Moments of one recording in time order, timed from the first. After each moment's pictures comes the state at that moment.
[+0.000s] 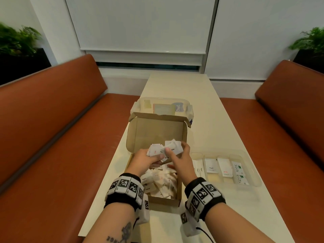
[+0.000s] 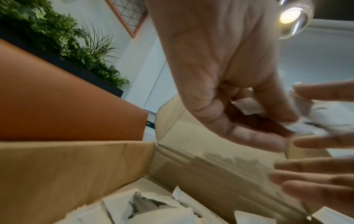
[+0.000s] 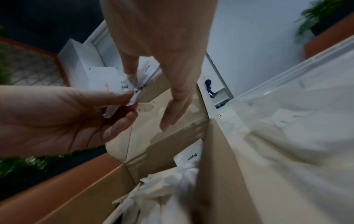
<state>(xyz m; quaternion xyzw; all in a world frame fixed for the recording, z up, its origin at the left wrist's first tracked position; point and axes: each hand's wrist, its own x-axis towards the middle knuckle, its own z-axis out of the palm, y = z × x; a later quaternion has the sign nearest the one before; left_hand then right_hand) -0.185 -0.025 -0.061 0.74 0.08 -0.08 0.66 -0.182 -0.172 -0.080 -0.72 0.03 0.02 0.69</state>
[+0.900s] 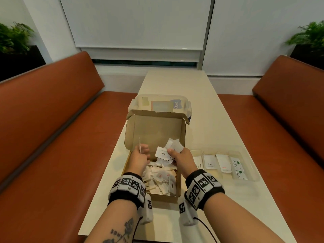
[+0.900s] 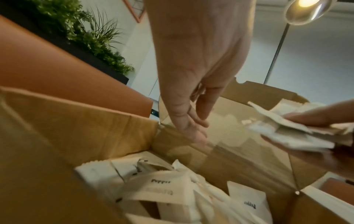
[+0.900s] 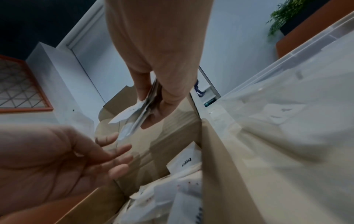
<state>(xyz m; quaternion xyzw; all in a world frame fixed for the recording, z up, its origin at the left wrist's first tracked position) -0.175 -0.026 -0.085 0.70 0.24 0.00 0.68 -0.173 -0.176 -0.079 -0.67 0.07 0.09 0.73</state>
